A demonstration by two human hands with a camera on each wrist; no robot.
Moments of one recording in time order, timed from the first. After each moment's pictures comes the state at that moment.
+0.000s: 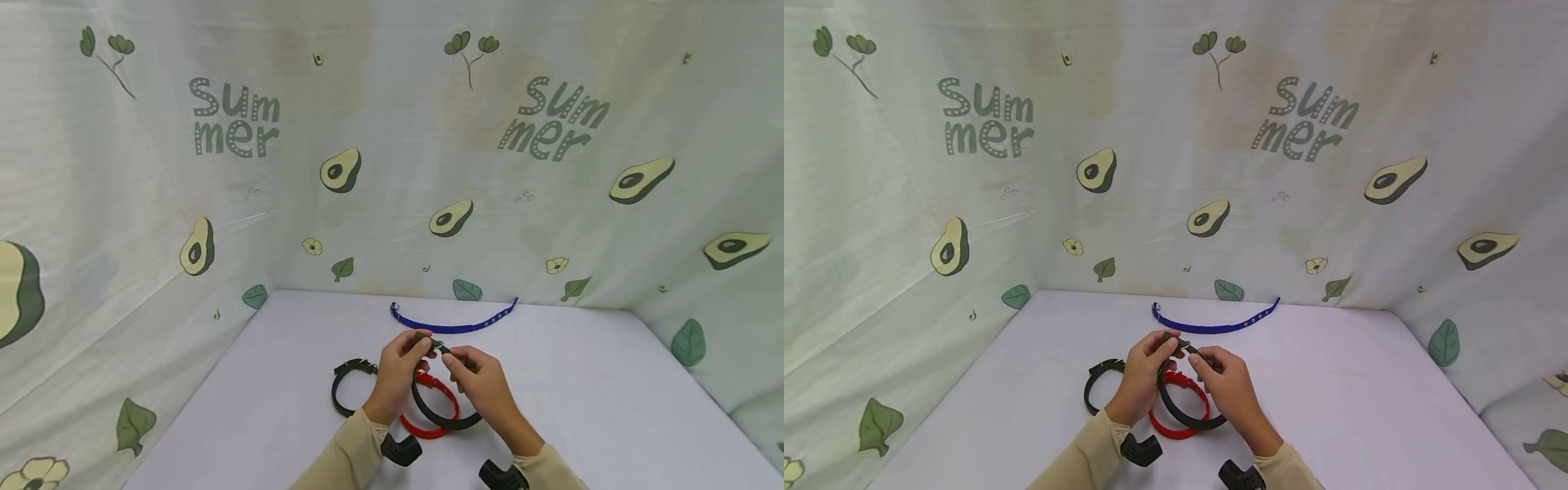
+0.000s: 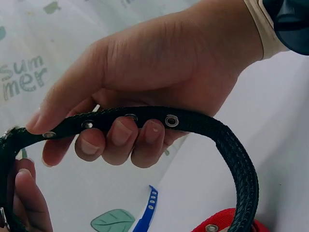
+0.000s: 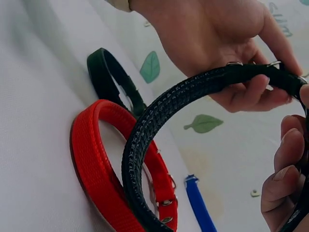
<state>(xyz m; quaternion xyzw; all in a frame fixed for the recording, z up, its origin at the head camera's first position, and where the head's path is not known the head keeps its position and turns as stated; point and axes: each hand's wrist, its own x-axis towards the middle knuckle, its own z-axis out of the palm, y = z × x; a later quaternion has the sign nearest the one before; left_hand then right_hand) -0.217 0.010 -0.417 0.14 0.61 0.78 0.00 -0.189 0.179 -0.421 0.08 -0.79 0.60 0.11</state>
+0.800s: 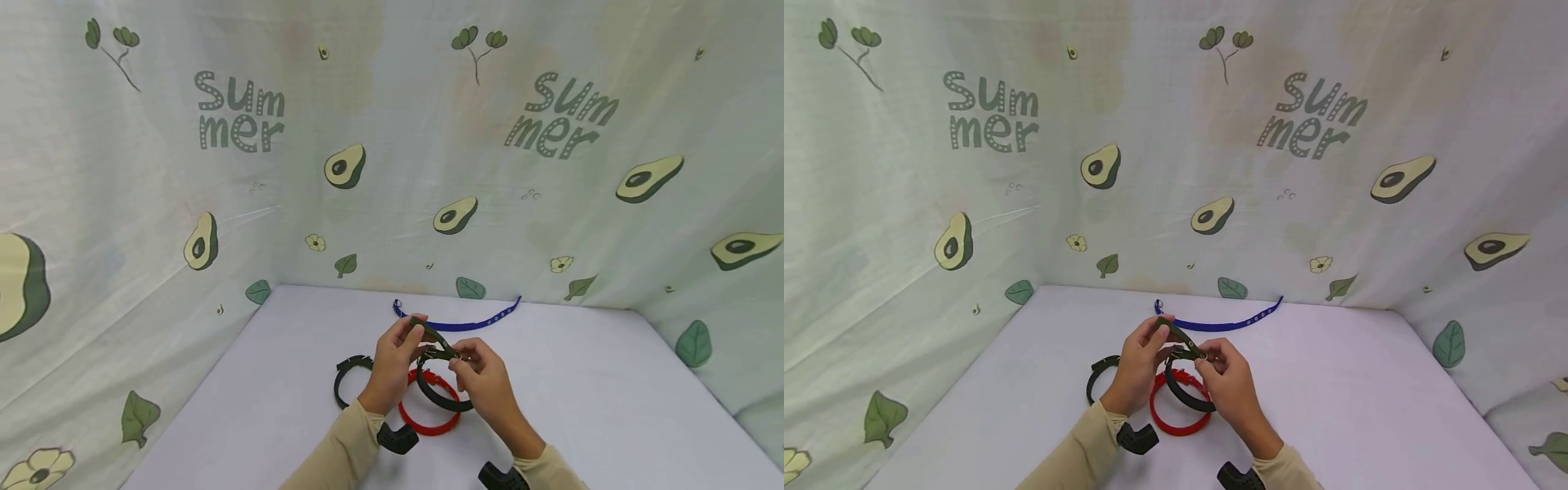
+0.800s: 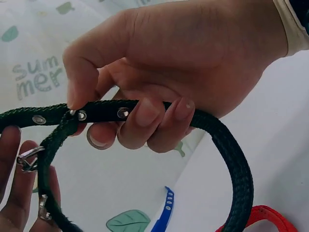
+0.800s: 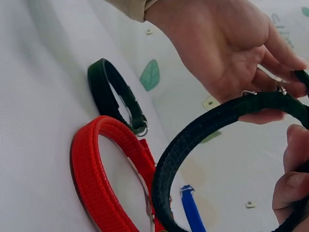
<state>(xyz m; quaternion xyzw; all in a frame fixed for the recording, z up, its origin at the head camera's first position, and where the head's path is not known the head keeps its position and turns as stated) -0.219 -0.002 -0.404 0.21 0.60 0.77 -0.02 -0.179 0.172 -0.409 0.11 -0.76 0.63 0.14</state>
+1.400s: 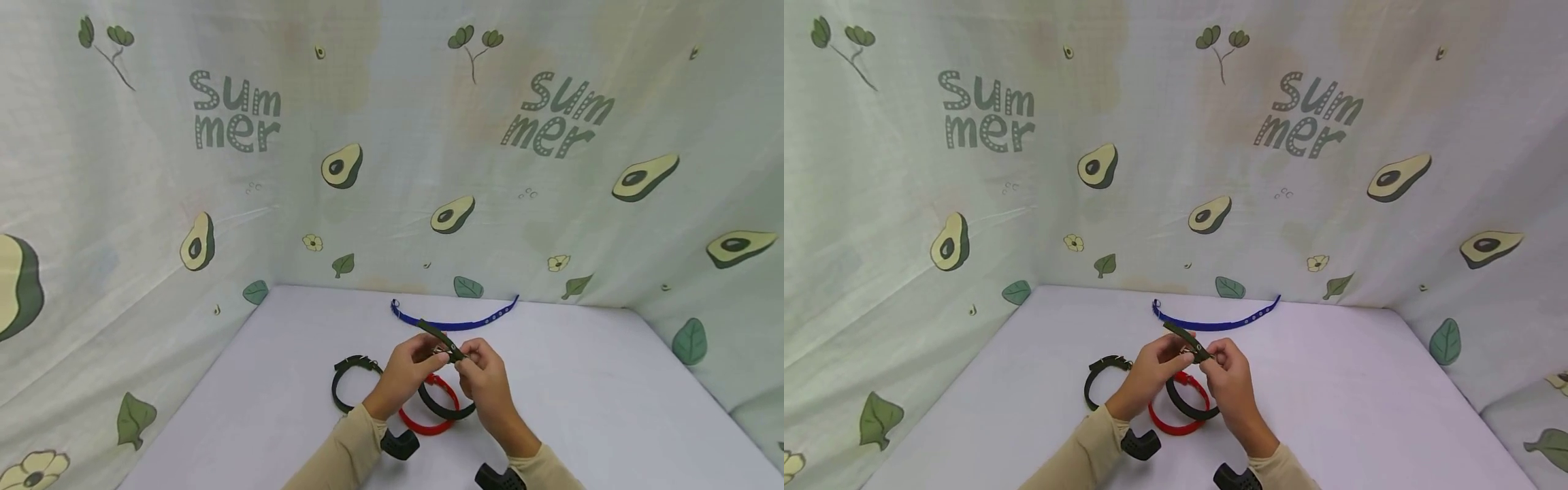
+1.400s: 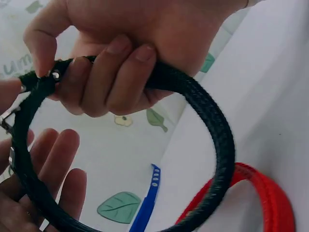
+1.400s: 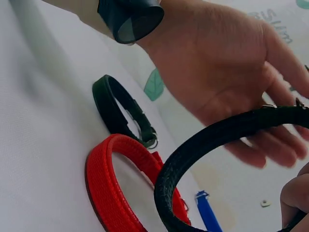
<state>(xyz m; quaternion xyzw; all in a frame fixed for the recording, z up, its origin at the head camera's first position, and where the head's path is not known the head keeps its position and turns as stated) -0.220 0.005 -0.419 0.27 0.68 0.68 0.04 -0.181 0.172 -0.415 0.09 -0.68 0.72 0.12</state>
